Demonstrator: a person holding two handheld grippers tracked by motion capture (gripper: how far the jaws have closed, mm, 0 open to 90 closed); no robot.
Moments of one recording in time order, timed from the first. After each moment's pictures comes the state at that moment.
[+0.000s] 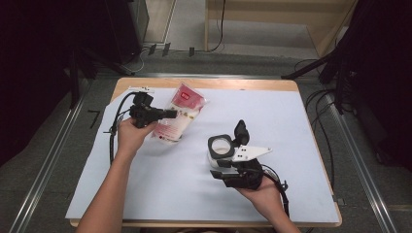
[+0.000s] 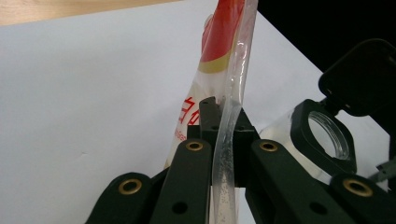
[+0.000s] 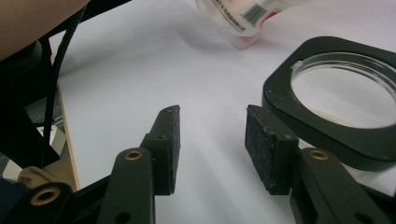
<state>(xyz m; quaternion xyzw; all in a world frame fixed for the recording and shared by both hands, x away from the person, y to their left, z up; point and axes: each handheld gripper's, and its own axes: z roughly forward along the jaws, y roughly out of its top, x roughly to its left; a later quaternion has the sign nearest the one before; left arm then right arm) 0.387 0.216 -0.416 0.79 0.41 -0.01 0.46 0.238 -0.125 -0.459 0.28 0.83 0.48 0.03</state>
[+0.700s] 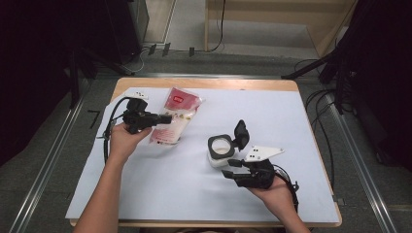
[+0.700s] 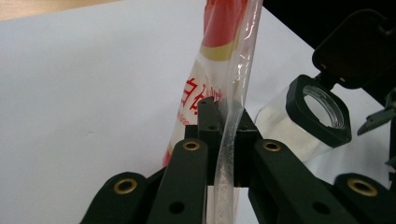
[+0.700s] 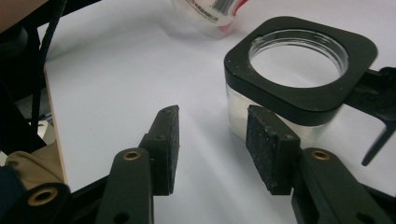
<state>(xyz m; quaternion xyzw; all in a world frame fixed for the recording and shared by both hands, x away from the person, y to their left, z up) 0.369 0.228 -0.416 0.80 0.39 0.00 0.46 0.243 -0.154 -0.464 0.28 0.83 0.48 0.04</state>
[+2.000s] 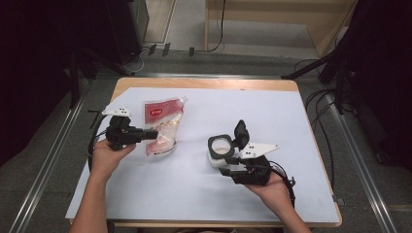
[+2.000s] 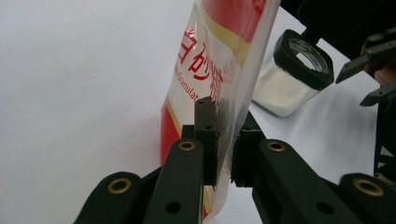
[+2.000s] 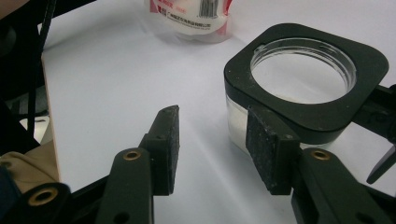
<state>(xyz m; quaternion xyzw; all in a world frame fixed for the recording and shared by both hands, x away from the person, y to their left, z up) 0.324 0.268 -0.430 0.81 0.37 -0.01 0.46 0.251 -0.144 -0.464 0.27 0.84 0.47 0.04</state>
